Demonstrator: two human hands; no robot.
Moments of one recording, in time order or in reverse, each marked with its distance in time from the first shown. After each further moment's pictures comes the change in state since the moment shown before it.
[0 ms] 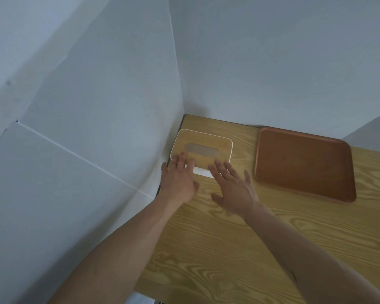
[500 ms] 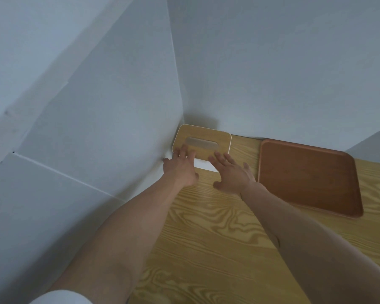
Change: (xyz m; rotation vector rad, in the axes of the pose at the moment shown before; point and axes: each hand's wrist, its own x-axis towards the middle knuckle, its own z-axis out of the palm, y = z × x) left_hand 0.066 -0.004 -0.053 0.055 -0.200 -0.048; right_hand 0.068 0.008 -0.050 0.040 -0.154 0.054
